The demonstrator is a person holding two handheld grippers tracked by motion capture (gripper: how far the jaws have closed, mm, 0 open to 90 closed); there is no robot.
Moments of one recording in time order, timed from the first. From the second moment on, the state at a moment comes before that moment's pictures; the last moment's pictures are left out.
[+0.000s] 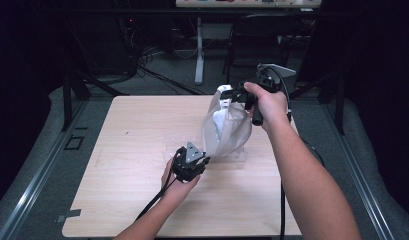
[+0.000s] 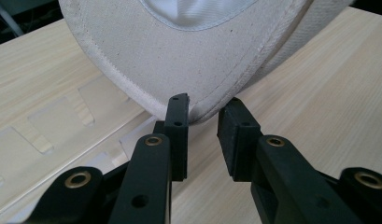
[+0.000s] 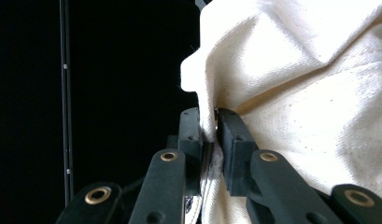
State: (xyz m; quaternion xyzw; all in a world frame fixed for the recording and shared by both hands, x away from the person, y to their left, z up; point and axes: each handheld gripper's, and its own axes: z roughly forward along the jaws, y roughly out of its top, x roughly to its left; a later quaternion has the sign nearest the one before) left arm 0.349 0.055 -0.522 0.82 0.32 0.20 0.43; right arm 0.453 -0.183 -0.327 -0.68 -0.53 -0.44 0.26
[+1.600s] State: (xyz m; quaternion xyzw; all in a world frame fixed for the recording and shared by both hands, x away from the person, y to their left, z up) left arm 0.358 0.088 -0.539 0.78 0.39 0.11 0.48; right arm 0.458 -0.156 -0.335 -0.66 -0.57 -0.41 0.27
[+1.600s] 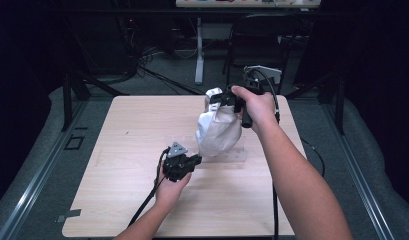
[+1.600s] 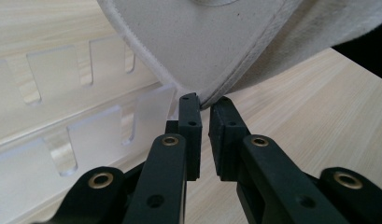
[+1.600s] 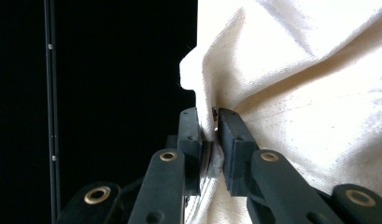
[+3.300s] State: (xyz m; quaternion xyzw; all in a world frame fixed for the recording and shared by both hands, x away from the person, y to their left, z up) left arm 0.349 0.117 -0.560 0.77 0.42 0.11 0.47; right arm 0.449 -0.186 -0.357 -0.68 -0.59 -0.39 0.21
